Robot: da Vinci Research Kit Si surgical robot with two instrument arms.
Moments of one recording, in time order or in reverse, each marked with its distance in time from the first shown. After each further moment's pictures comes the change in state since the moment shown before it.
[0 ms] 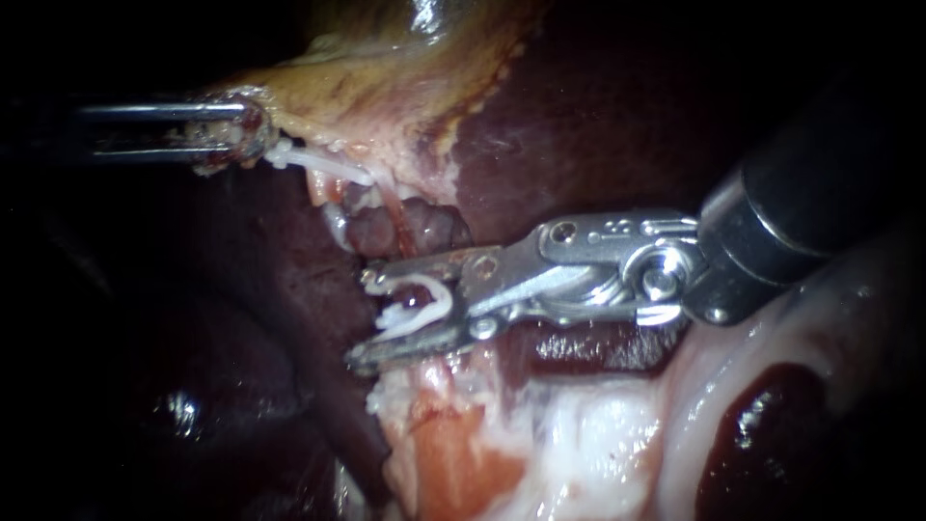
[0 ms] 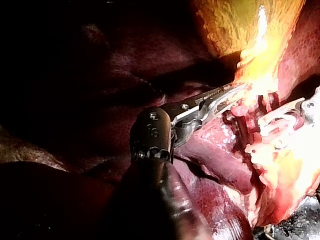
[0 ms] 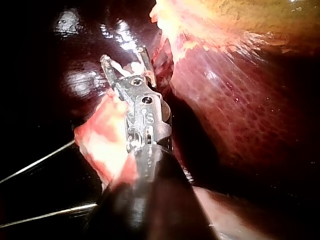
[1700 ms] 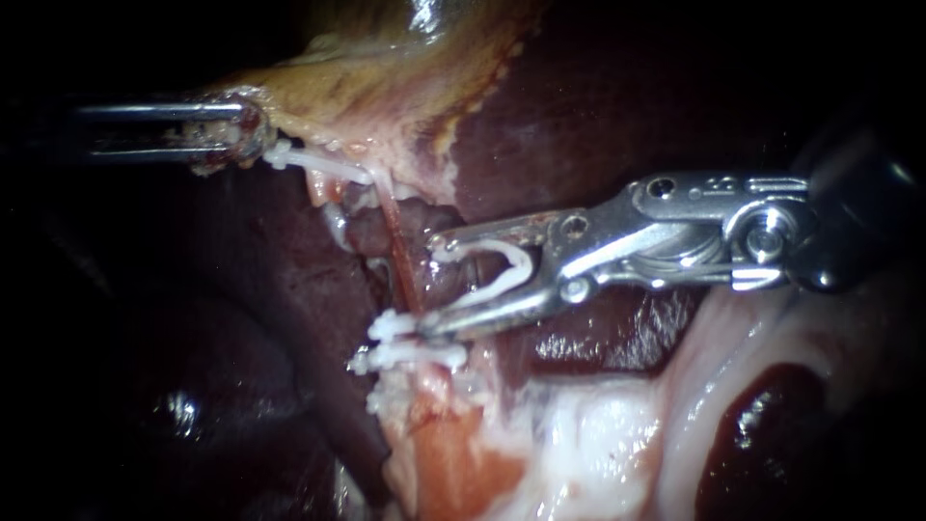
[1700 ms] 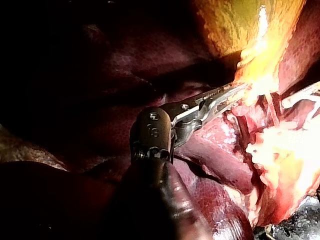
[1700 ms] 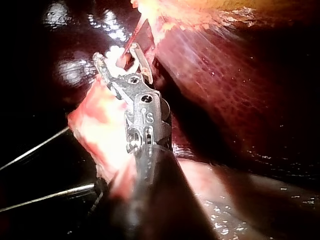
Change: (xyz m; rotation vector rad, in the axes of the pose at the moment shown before) right arm 0.001 0.001 -0.007 0.056 0.057 0.022; left arm 0.000 0.000 0.000 -0.001 -0.001 0.000
